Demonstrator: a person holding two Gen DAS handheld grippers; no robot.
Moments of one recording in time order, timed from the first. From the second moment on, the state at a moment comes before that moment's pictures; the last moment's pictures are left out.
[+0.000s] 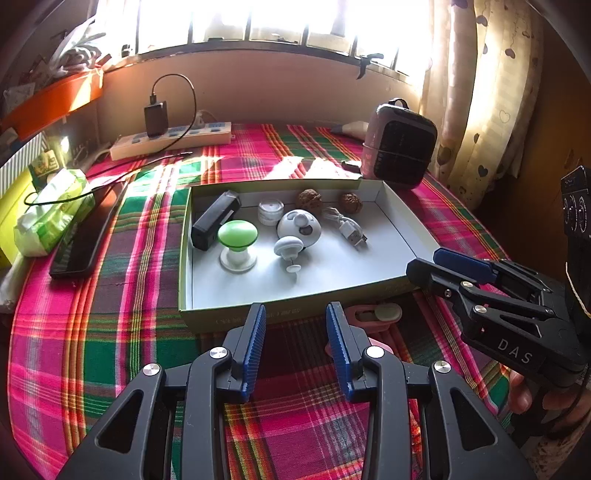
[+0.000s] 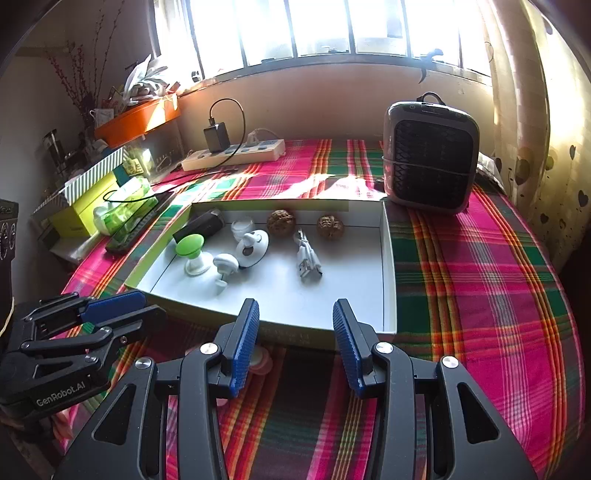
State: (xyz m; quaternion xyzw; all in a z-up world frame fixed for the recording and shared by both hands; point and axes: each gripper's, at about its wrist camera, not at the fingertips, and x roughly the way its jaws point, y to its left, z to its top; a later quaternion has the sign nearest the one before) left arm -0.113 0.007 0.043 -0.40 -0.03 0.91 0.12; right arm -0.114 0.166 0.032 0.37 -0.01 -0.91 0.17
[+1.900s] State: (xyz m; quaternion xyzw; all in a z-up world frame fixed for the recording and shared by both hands) left arm -0.103 0.030 0.013 -0.45 -0.03 0.88 0.15; right arm -0.100 0.174 -0.003 0.42 0.03 -0.88 0.21
